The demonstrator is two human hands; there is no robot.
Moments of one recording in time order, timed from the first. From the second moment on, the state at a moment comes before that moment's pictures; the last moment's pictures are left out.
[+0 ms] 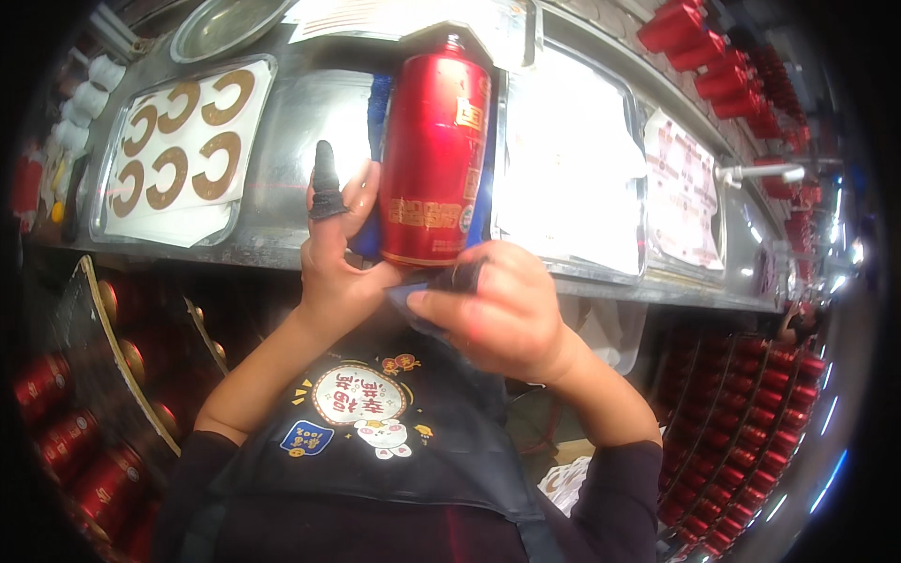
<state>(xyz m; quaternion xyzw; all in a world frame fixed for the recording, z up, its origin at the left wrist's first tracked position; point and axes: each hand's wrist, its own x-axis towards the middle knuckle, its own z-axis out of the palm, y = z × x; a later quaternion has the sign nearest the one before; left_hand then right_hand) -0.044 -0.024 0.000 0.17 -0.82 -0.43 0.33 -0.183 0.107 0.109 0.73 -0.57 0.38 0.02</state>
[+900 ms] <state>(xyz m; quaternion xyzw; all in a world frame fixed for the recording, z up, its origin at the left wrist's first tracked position) -0.044 -0.034 0.032 0.19 -0.82 -0.51 0.18 -0.265 0.048 0.089 0.57 -0.64 0.48 0.18</state>
